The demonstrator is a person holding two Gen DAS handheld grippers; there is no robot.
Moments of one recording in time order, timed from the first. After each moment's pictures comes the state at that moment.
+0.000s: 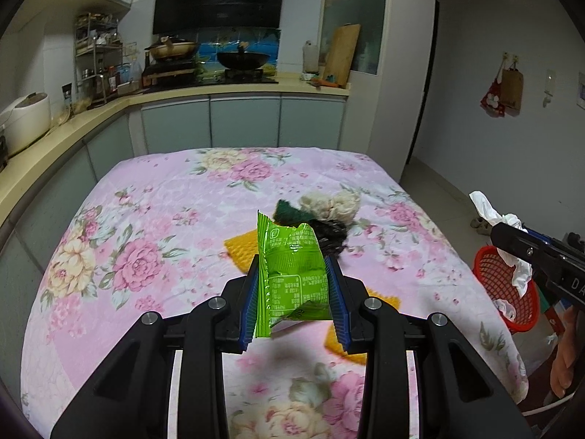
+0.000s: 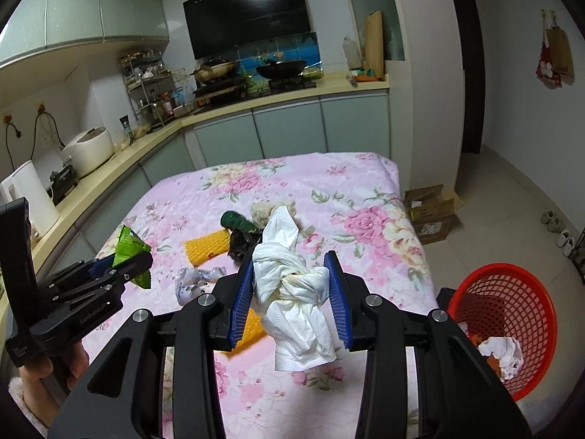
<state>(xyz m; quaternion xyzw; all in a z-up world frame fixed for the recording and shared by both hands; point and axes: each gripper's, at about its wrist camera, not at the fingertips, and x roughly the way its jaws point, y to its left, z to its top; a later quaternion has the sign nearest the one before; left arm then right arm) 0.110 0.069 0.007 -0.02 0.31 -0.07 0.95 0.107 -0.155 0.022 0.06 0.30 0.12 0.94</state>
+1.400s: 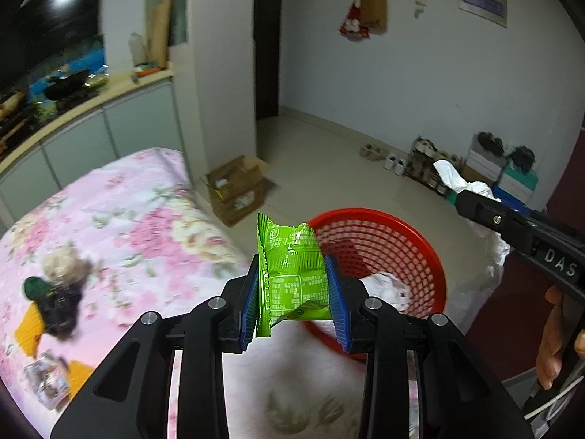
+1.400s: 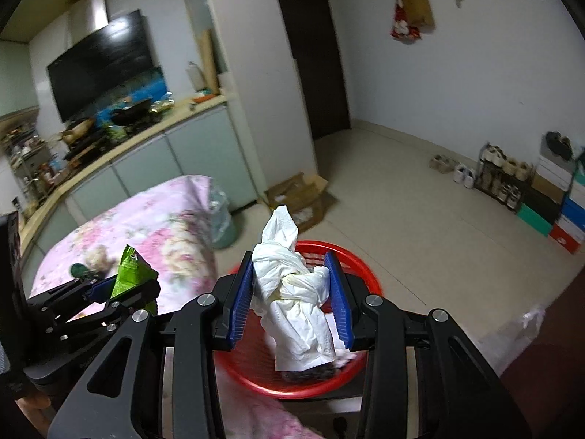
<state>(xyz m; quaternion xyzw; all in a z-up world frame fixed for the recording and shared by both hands) 0.136 -0.211 -0.017 0.10 0.36 -0.32 0.87 0.063 -0.366 -0.006 0.15 0.31 -0.13 0.93</state>
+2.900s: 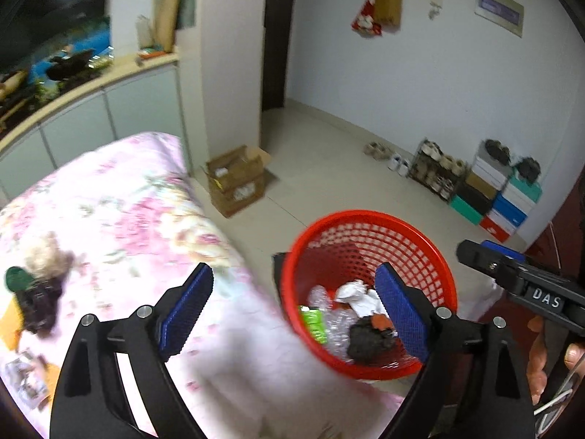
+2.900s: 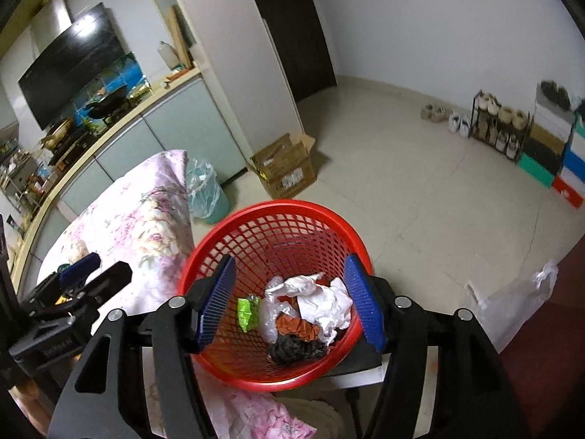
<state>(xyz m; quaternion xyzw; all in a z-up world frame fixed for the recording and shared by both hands) 0.156 -0.207 -0.029 0.08 0.36 -0.30 0.88 0.071 -0.393 -0.043 0.21 0.36 -0.13 0.90</state>
